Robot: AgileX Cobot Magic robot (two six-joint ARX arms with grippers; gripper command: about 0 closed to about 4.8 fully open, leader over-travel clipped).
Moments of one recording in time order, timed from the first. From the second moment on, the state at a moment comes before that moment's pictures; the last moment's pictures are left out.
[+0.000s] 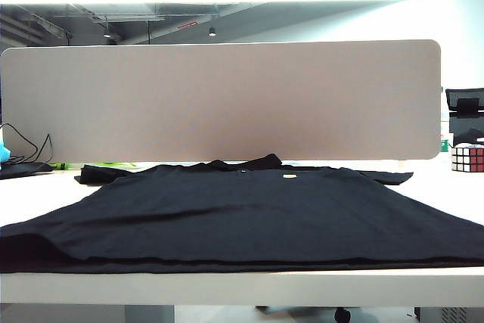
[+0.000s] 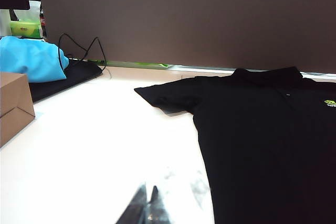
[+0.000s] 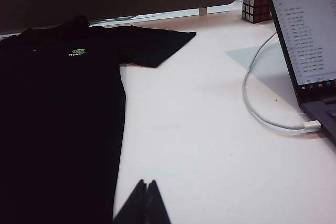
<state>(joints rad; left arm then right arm) 0.01 0.00 0.00 0.05 0.00 -0.03 0.00 0.00 0.01 -0.12 0.06 0.10</state>
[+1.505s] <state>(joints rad) 0.02 1.09 0.42 -0.10 0.56 -0.48 0.00 0.77 0.48 -0.50 -0.27 0.27</state>
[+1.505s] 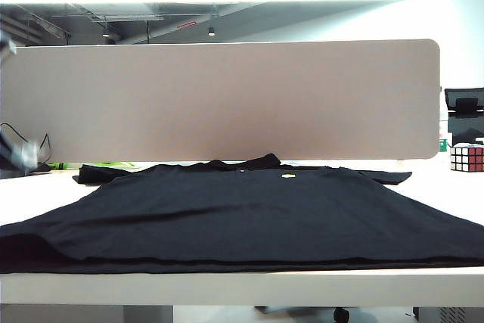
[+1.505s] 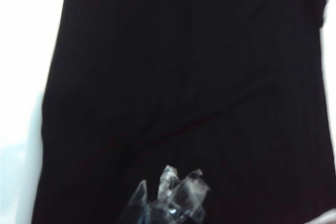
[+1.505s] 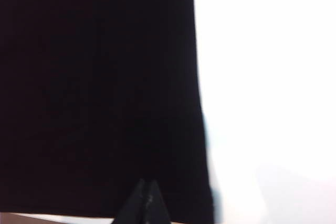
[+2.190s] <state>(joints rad) 0.19 1.14 0.42 -0.48 0.62 -0.27 -0.12 1.15 0.71 -0.77 -0.29 0.06</state>
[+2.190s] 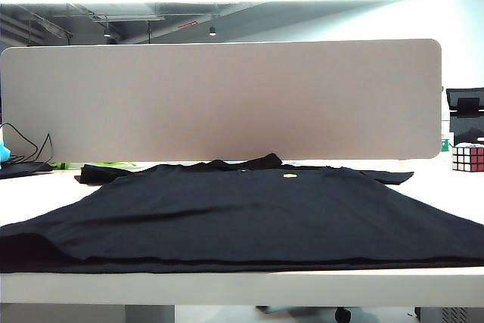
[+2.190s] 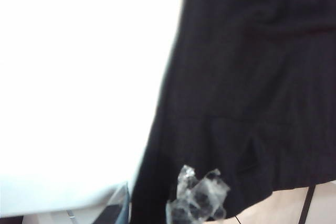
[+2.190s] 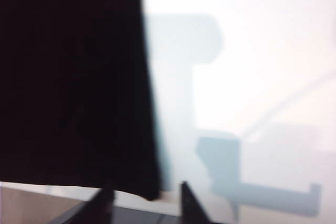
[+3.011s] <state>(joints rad) 0.19 1.14 0.44 -0.46 0.61 -0.27 -0.17 1.35 0.71 -0.71 -0.42 0.06</state>
